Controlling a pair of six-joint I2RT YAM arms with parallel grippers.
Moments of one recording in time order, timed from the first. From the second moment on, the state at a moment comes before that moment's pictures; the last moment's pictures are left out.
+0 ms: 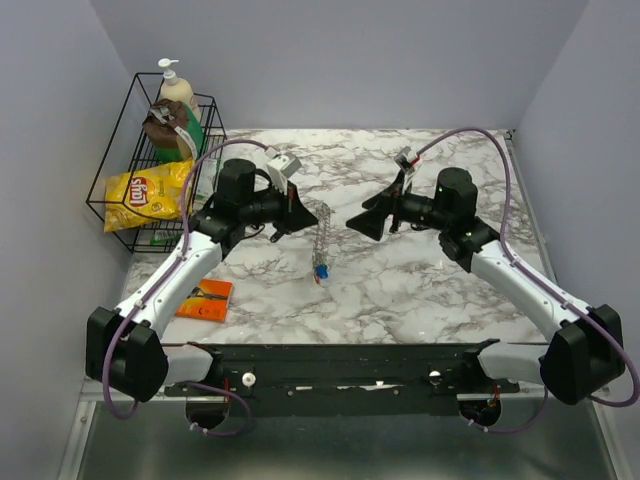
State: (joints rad) left arm -0.42 1.27 1.01 -0.18 0.72 -0.22; right arm 0.45 1.22 0.90 0.17 -0.71 0.31
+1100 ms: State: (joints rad) left arm 0.03 1.14 1.57 -0.54 0.32 -0.17; right arm 0.81 2.33 2.15 -0.58 -0.19 0.26
